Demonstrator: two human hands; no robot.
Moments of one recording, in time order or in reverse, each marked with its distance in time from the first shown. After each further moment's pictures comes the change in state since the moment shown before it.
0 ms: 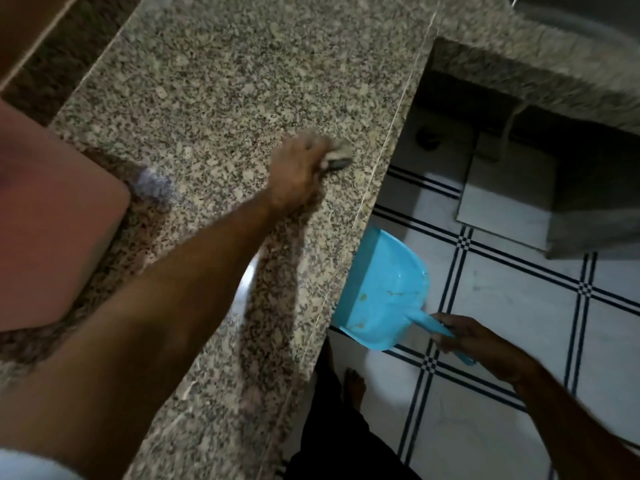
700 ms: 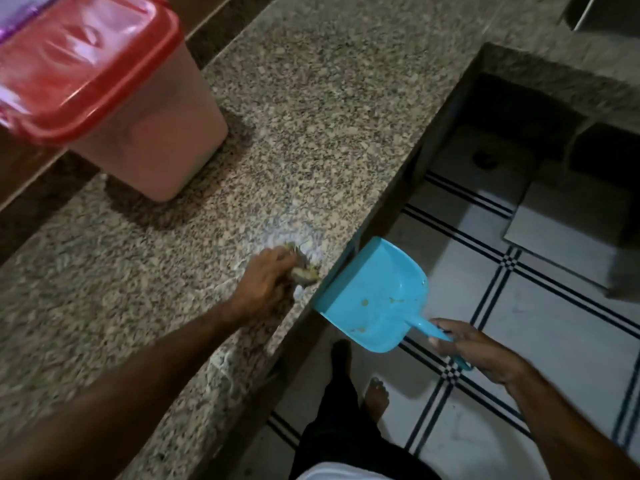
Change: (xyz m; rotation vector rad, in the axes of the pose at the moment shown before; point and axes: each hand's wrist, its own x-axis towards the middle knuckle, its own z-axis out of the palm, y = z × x) left_hand -0.356 0.065 -0.044 -0.110 -0.072 -0.131; right_hand -0.066 0.064 0.045 -0.113 -0.150 0.021
